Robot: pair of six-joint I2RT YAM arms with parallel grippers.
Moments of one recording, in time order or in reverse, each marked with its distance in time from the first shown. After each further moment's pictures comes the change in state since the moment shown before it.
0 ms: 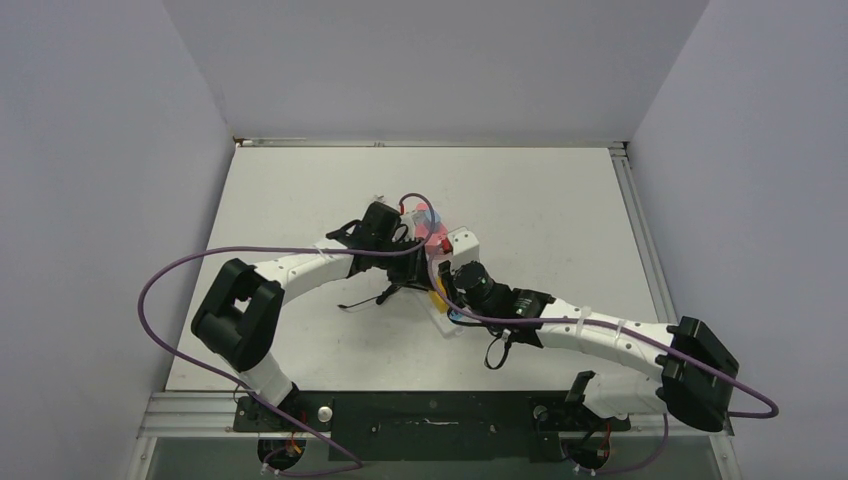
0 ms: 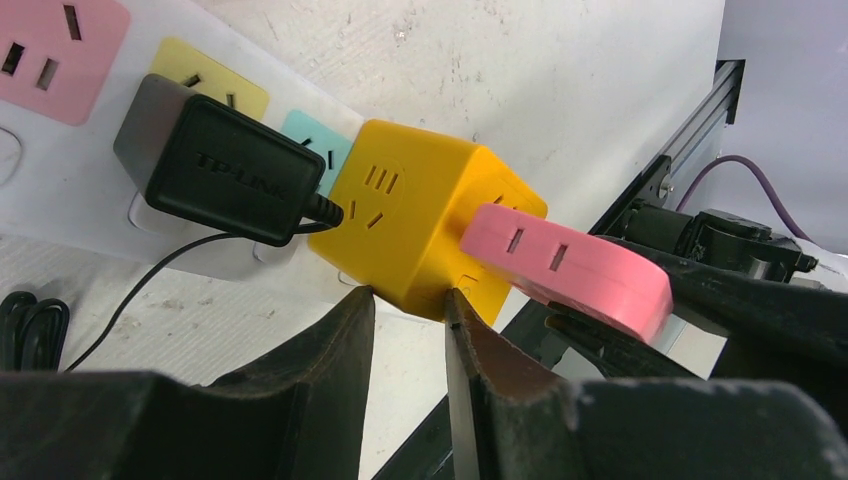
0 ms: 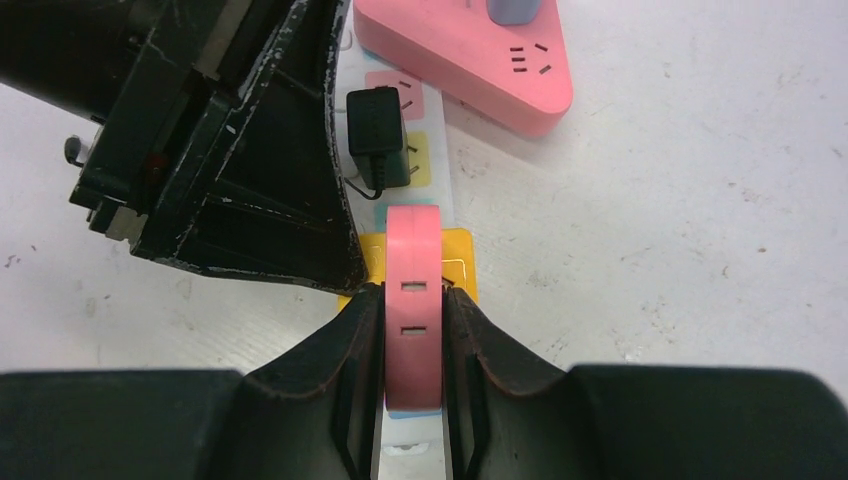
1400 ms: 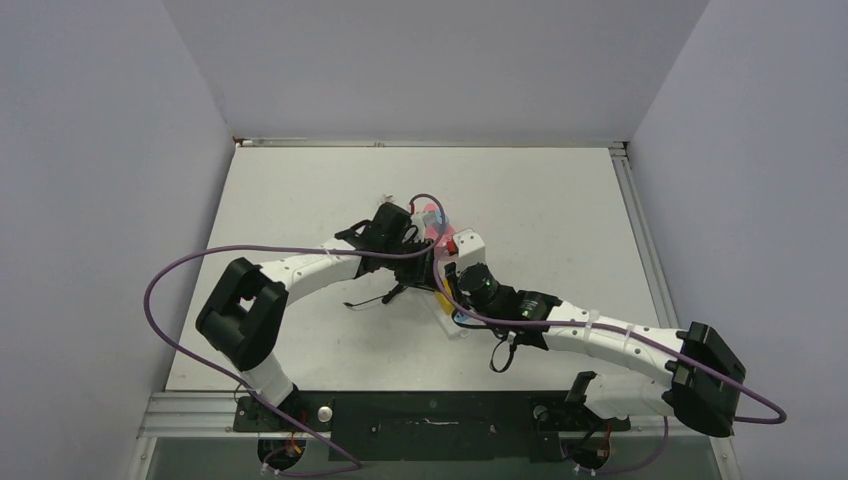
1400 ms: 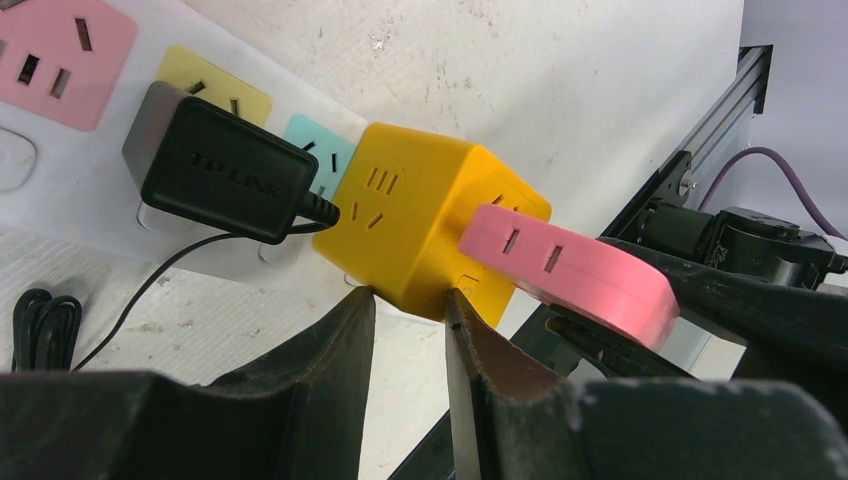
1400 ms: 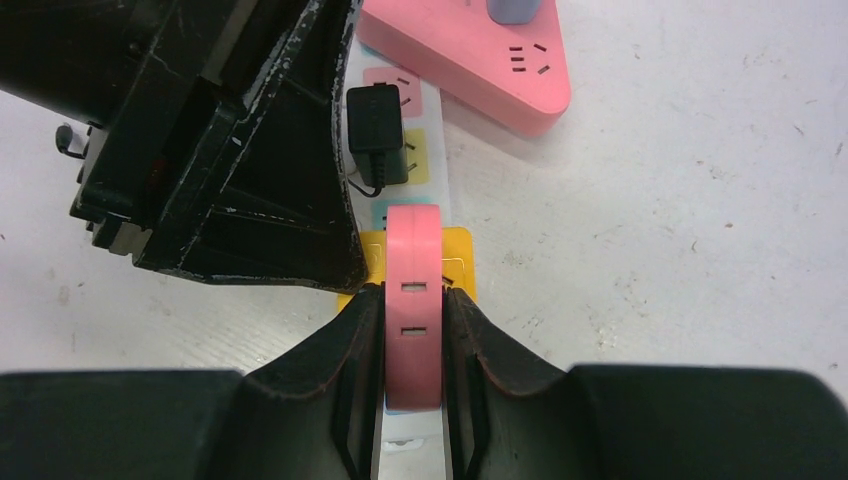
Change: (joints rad) left arm -0.053 0.019 0.039 -0.016 -0.049 0.024; right arm 0.018 -0.046 -0.014 -0.059 0.053 -0.003
